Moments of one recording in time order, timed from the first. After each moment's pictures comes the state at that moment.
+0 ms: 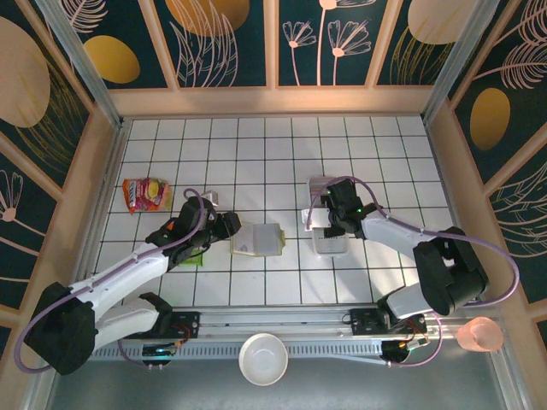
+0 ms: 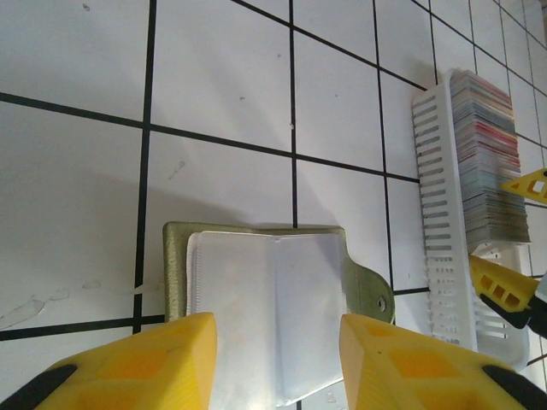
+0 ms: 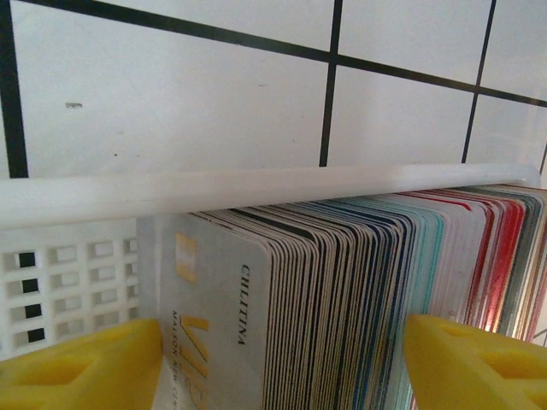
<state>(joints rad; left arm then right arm) -0.59 1.09 0.54 -0.16 0.10 -0.84 0.51 1.43 0.70 -0.23 0.03 -1.27</state>
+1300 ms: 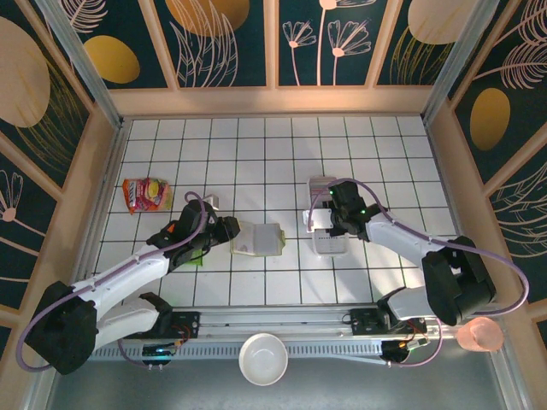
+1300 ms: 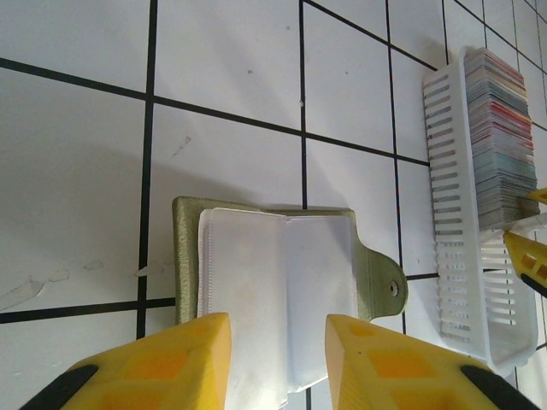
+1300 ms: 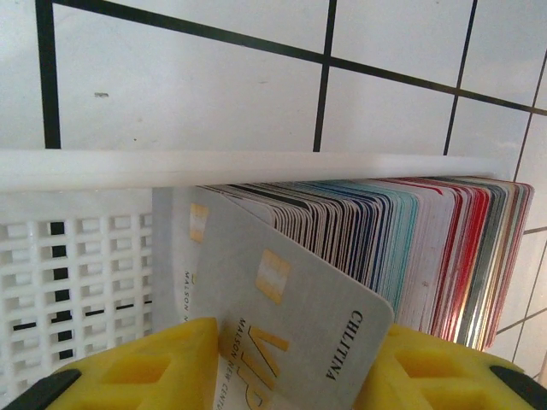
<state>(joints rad) -0.59 1.09 0.50 -0.14 0.12 -0.84 0.51 1.36 0.70 -0.29 0.03 -1.29</state>
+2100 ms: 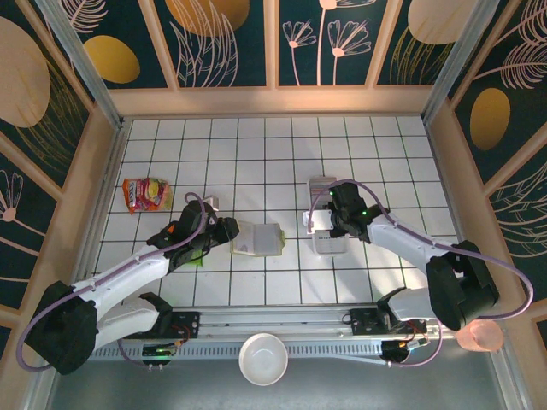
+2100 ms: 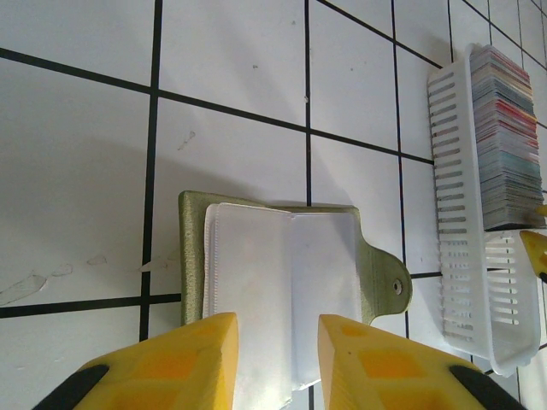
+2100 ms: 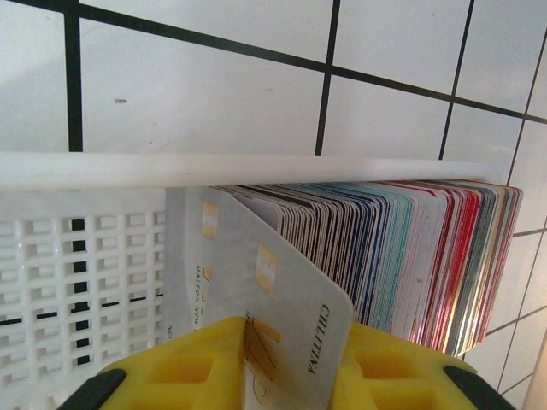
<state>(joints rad) -0.59 1.09 0.50 -0.14 0.12 -0.85 0.53 1.33 0.70 -0.33 0.03 -1.29</state>
